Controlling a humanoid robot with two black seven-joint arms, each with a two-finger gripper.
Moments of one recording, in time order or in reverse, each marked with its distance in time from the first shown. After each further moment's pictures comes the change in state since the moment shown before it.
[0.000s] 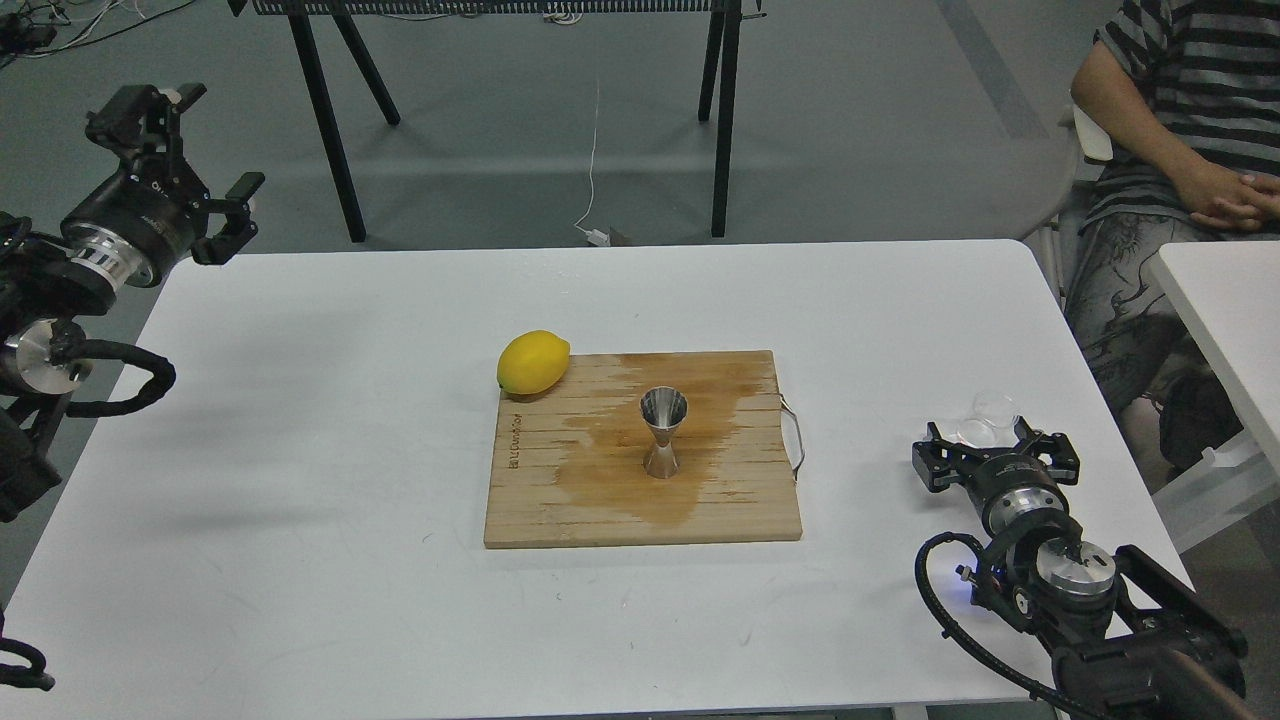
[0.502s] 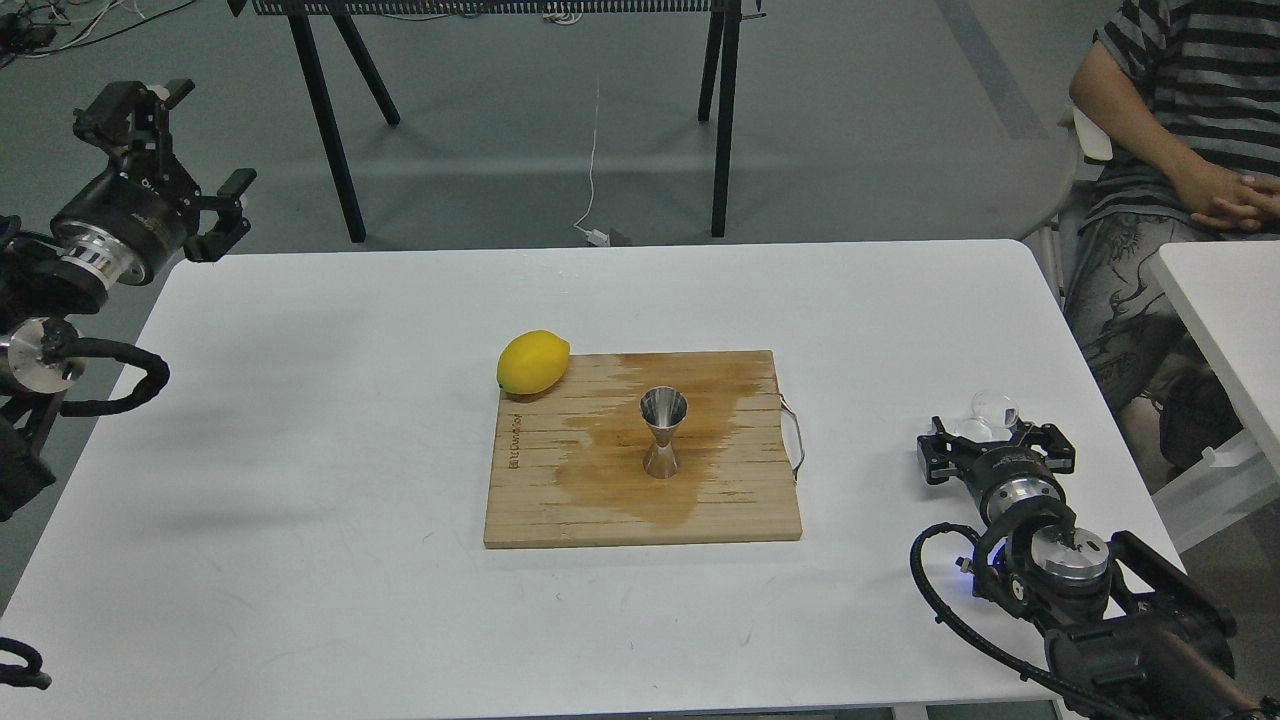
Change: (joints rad) left arm 0.000 0.004 0.000 0.000 -0.019 0.000 -0.001; right arm 0.040 0.009 -0.028 -0.067 -0.014 0.007 -0.014
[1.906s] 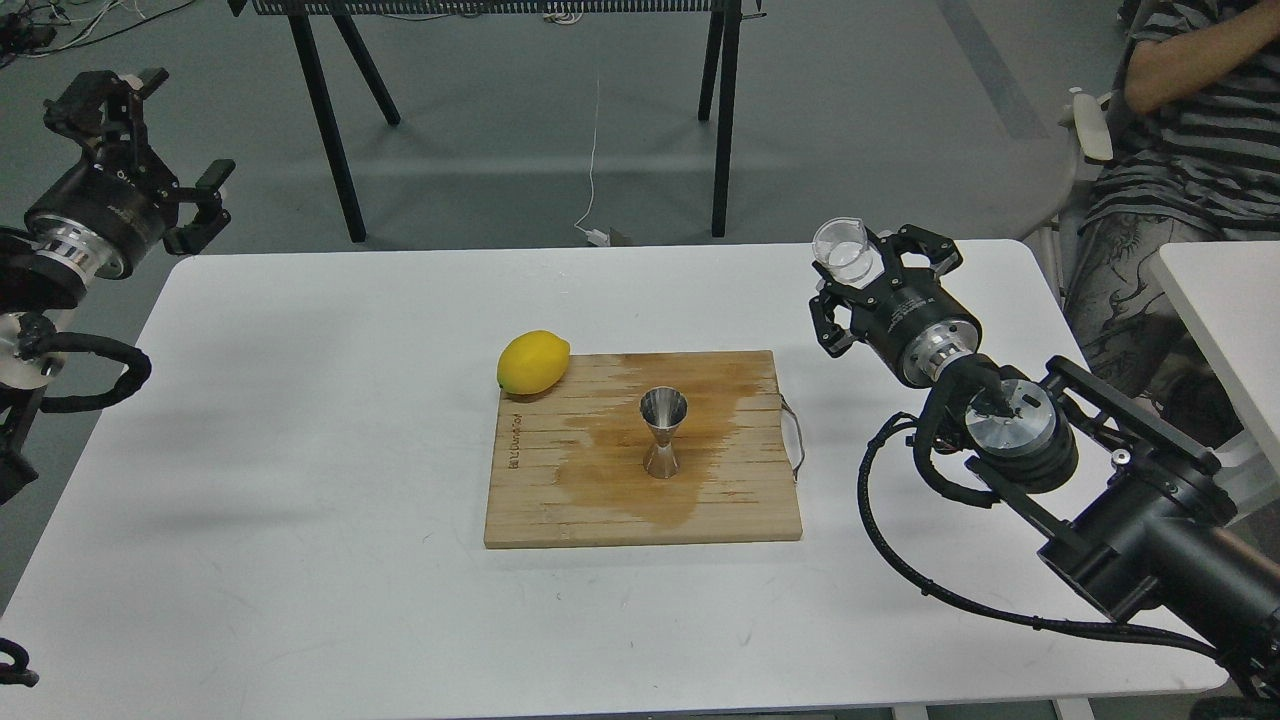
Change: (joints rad) left arm -0.003 0.026 -0.003 0.000 -0.019 0.000 0.001; right arm 0.272 -0.152 -0.282 0.524 -0.245 -0.298 -0.030
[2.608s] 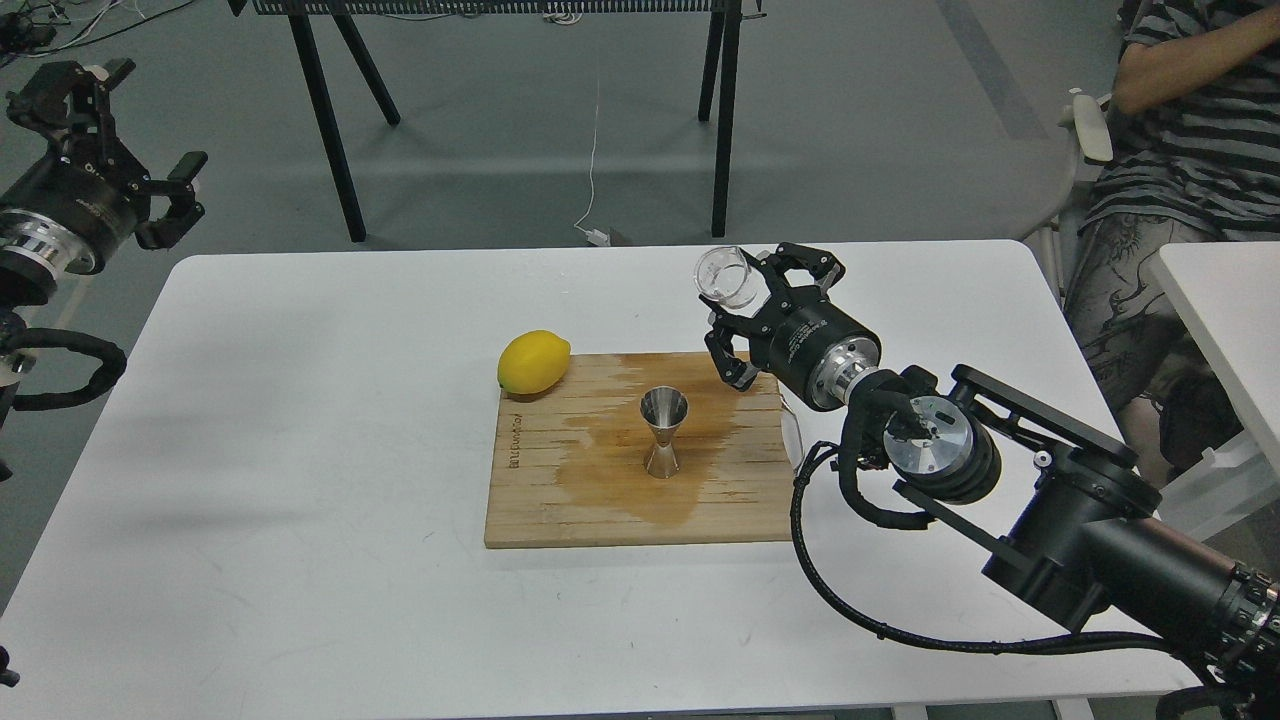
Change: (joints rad) left arm 0.000 0.035 0.002 0.000 -0.026 0.000 0.000; right arm 0.044 0.061 -0.137 0.101 -0.011 -0.034 -0.011
